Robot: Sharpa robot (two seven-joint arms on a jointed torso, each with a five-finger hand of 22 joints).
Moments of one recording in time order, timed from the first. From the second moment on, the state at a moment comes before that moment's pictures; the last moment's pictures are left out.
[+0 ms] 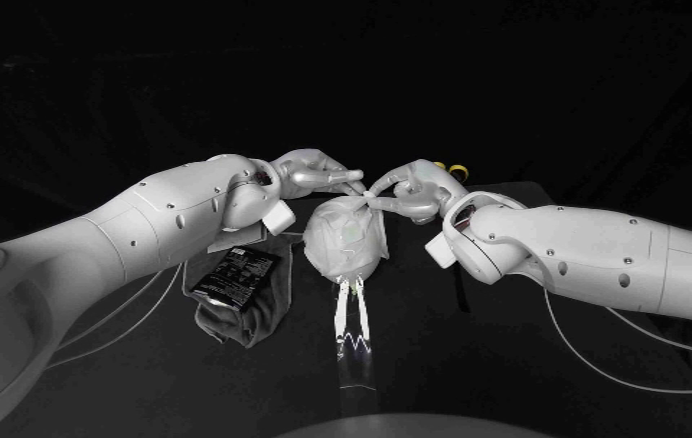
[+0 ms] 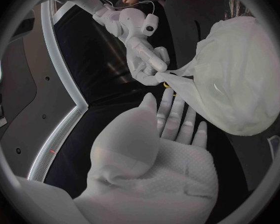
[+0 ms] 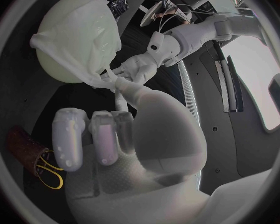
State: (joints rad) left arm 1.26 -0.37 -0.07 0.87 -0.41 0.34 0.14; left_hand 1.48 0.22 -0.08 0.21 0.05 0.89 0.22 0.24 0.26 0.98 0.20 0.09 0.07 0.50 0.21 0.21 0.14 0.13 0.12 0.29 0.03 0.02; right arm 1.23 -0.80 -0.18 1.55 -0.63 -0.55 0.12; right_hand 1.33 -0.05 0.54 -0.05 0.05 1.02 0.09 0.38 0.46 1.47 0.02 1.57 1.31 1.46 -0.04 1.56 1.31 0.03 1.47 0.06 1.48 1.31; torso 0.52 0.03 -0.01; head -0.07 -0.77
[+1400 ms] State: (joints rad) left arm 1.26 -0.52 -0.07 1.11 -0.74 0.02 0.31; left_hand 1.69 0.05 0.12 0.06 0.05 0.96 0.21 0.27 0.23 0.93 0.21 0.07 0.06 0.52 0.22 0.27 0.18 0.15 0.12 0.29 0.03 0.03; right arm 1.16 -0.85 -0.19 1.62 -1.08 -0.55 0.09; right_hand 1.32 -0.06 0.55 -0.05 0.05 1.03 0.09 0.38 0.47 1.47 0.02 1.57 1.31 1.46 -0.04 1.57 1.31 0.03 1.46 0.07 1.50 1.31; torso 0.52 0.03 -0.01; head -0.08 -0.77
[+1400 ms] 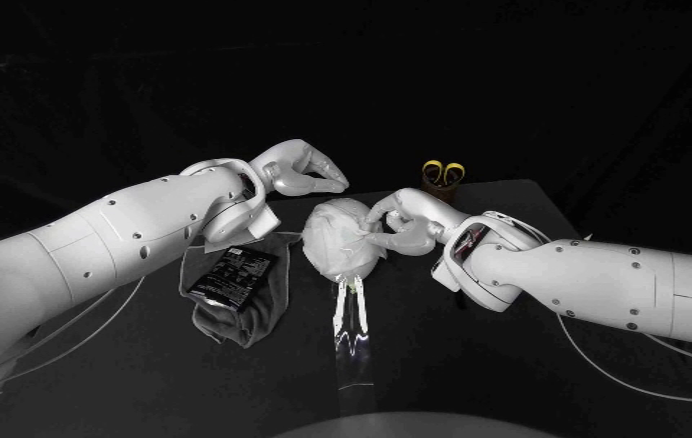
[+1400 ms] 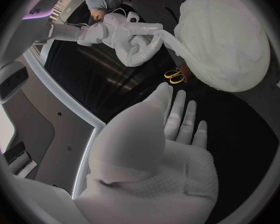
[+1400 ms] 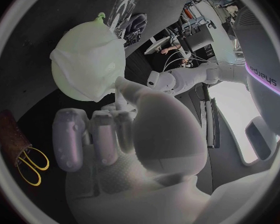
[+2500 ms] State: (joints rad) left arm 1.26 -0.55 -0.08 1.23 -1.18 -0.09 0.39; left_hand 1.59 -0.08 0.12 0.04 0.05 0.94 0.21 0.24 0.20 0.81 0.23 0.07 0.06 0.33 0.23 0.22 0.15 0.13 0.12 0.29 0.03 0.03; right arm 1.16 -0.85 -0.18 1.63 -1.14 -0.60 0.08; right_hand 1.32 -0.06 0.55 -0.06 0.05 1.03 0.09 0.39 0.47 1.47 0.02 1.57 1.31 1.46 -0.04 1.57 1.31 0.03 1.46 0.06 1.49 1.31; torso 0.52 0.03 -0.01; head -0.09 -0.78
